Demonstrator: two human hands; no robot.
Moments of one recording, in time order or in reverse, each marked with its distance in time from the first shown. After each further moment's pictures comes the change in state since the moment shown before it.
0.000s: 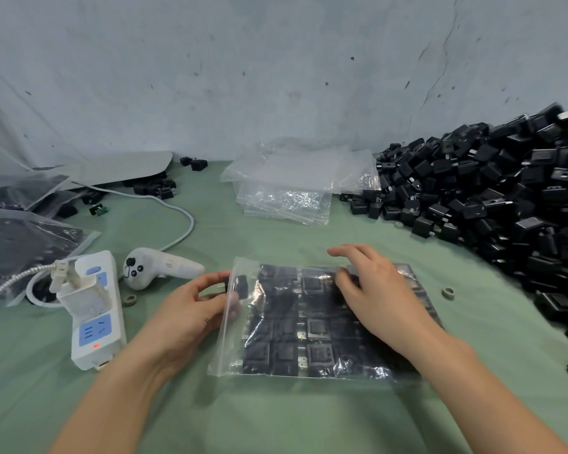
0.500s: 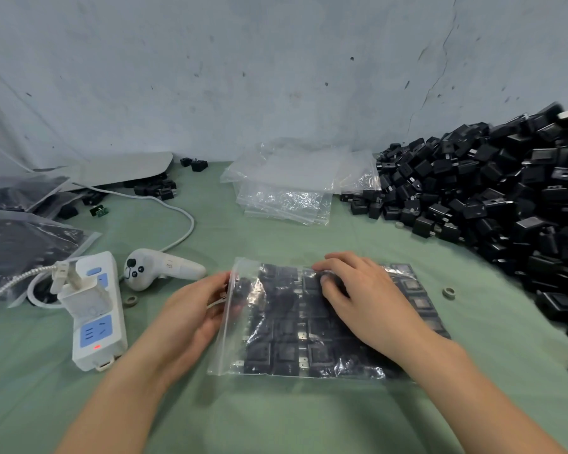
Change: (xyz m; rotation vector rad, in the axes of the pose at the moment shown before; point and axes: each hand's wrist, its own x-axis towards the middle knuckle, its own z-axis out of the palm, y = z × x) left_hand 0.000 0.004 0.012 -0.202 0.004 -0.011; right_hand -0.002 -0.007 0.007 -0.119 -0.055 -0.077
